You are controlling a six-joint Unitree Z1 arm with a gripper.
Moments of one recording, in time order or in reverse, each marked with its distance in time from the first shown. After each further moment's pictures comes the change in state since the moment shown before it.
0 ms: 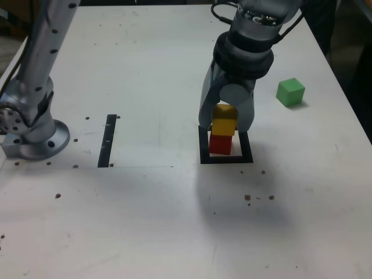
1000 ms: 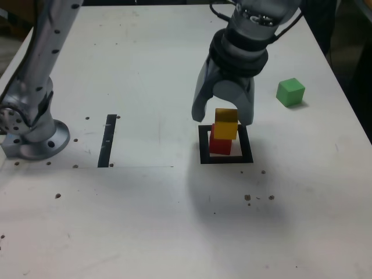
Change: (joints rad) arm 0.018 -0.003 -0.003 0.057 0.049 0.034
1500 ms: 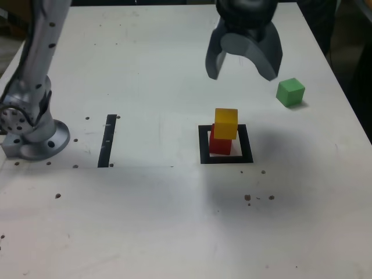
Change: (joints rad) arm 0.087 -0.030 -0.156 0.030 0.108 0.283
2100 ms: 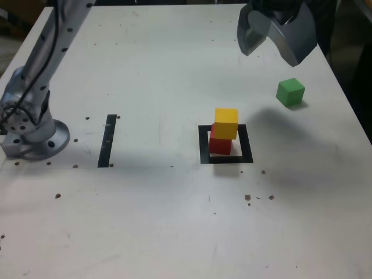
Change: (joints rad) arm 0.085 0.121 -0.280 0.004 0.068 0.543
